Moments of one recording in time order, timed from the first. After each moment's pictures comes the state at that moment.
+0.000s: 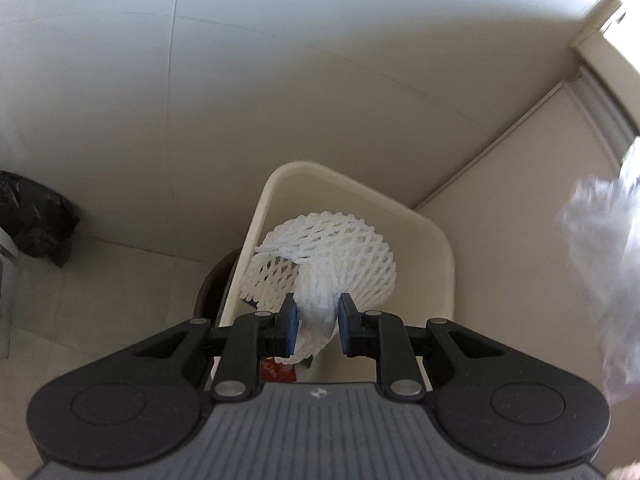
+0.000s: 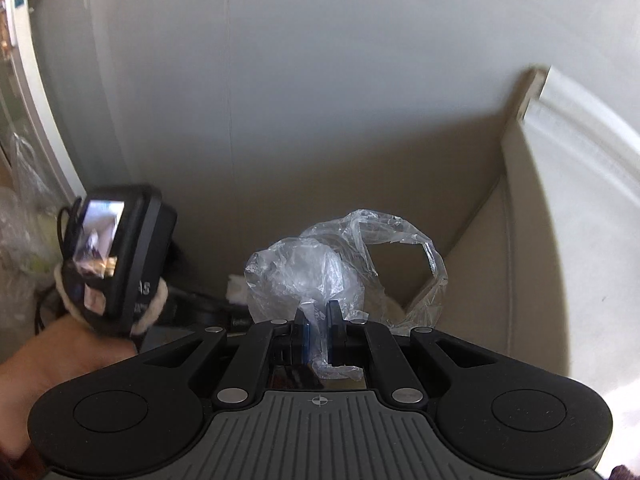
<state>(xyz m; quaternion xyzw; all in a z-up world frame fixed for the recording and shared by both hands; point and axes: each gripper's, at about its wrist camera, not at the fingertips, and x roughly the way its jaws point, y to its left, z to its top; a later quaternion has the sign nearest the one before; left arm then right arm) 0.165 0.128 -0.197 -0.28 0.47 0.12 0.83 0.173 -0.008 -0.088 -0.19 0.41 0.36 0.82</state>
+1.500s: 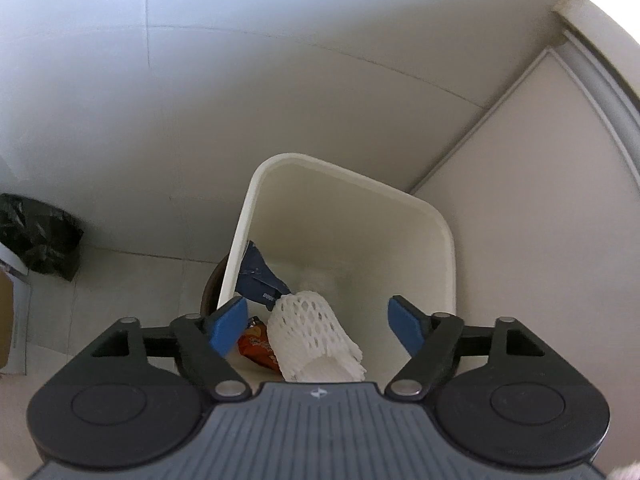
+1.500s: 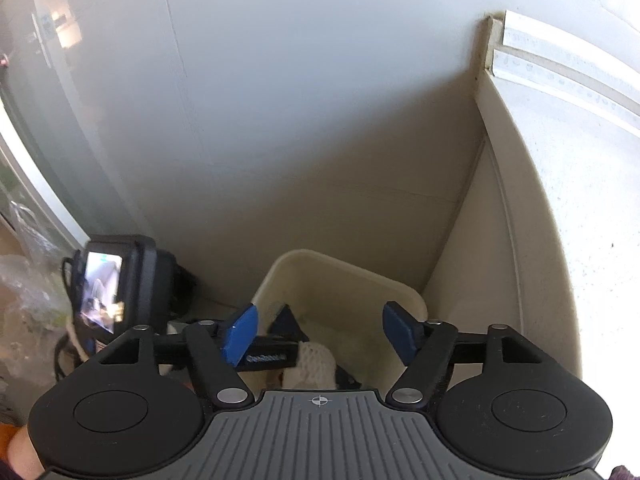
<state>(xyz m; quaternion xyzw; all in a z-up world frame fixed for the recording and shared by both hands) 0.173 0.114 -0.195 -0.23 0.49 0.10 0.83 0.208 -0.025 -0.093 -0.08 0.45 0.34 0.82</state>
